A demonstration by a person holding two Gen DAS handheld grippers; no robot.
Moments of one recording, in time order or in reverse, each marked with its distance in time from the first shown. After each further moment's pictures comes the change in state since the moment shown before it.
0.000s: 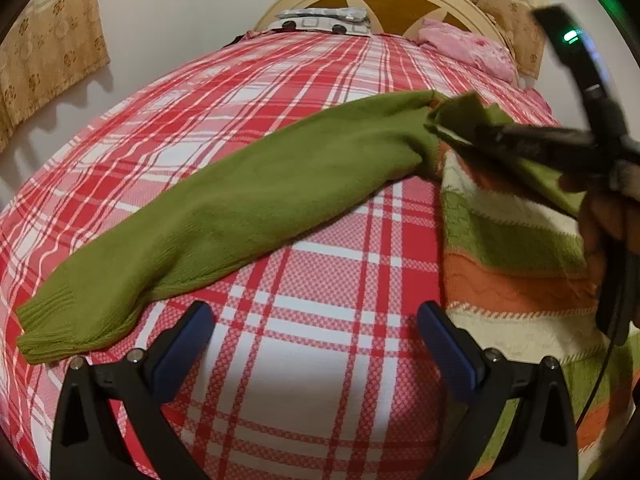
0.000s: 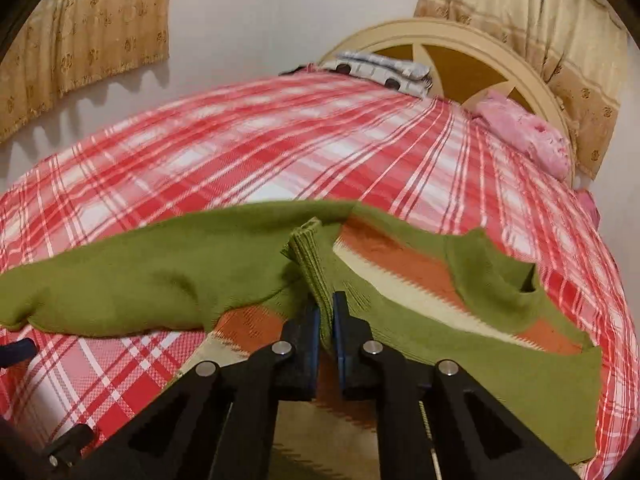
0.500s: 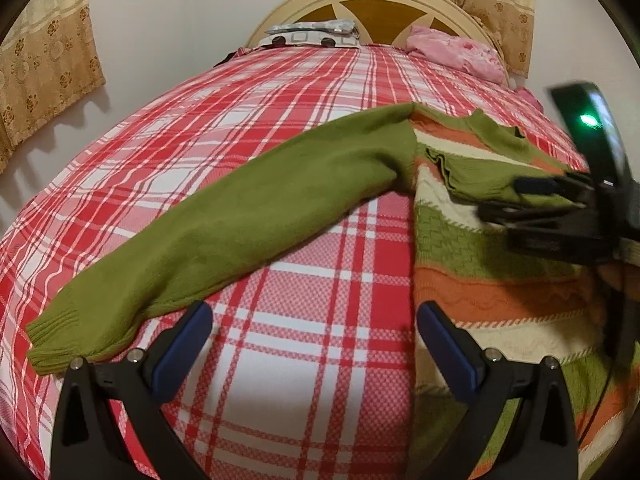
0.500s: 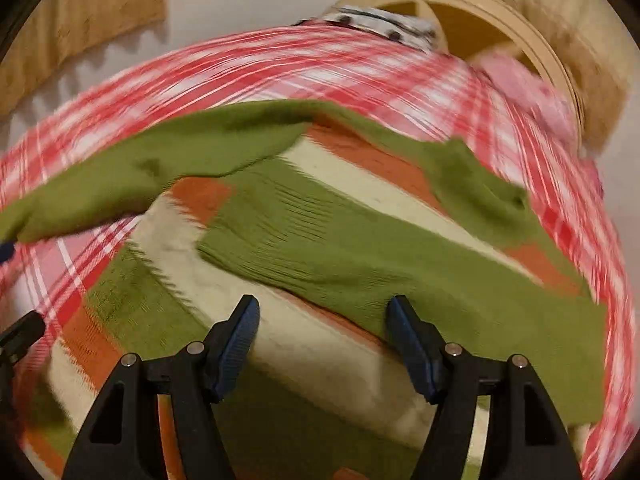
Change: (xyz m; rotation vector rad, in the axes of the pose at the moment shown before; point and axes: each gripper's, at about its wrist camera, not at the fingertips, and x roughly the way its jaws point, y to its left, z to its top) left arm -0.011 -0.014 0.005 0.034 -0.046 0.001; right arm -0.004 -0.020 -0.045 -0.084 0.108 0.003
